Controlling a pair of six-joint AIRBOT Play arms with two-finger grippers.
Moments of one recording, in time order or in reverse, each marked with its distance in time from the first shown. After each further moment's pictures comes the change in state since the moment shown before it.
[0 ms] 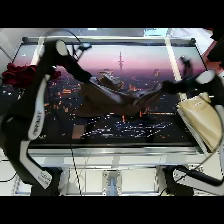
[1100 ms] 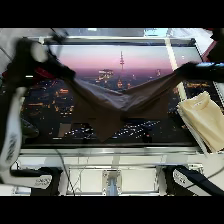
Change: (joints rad) left arm 0.000 0.261 -0.386 0.274 0.221 -0.150; right arm 0.022 0.126 0.045 0.020 -0.037 -0.011
